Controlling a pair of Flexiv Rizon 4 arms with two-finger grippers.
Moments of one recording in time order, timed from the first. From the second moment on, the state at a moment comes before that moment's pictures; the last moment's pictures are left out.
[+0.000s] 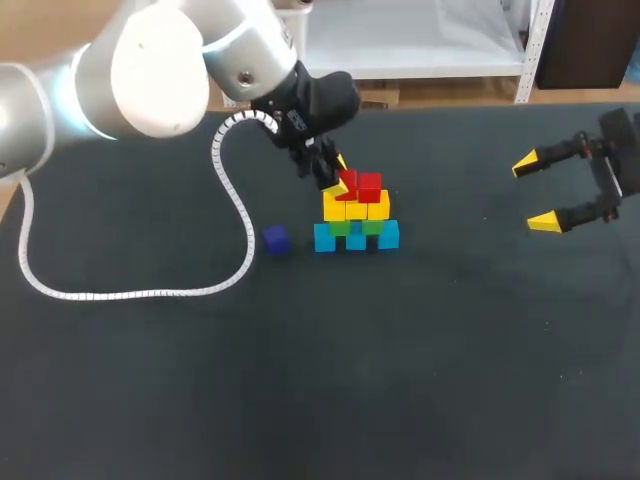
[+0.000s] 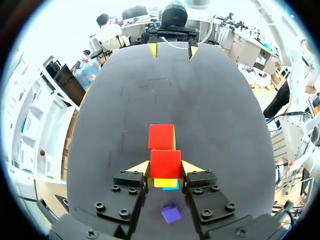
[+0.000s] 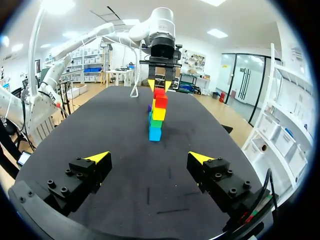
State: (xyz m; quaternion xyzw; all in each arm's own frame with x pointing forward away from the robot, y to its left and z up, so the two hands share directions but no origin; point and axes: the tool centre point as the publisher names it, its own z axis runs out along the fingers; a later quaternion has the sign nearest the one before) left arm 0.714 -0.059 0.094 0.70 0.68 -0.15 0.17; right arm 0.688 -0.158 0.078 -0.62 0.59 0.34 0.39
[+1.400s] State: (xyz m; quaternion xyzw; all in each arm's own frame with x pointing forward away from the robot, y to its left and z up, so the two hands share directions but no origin) left arm 0.717 -0.061 0.086 0.69 0.69 -0.16 0.17; right arm 0.688 -0.158 0.078 -0.62 0.59 0.34 0.39
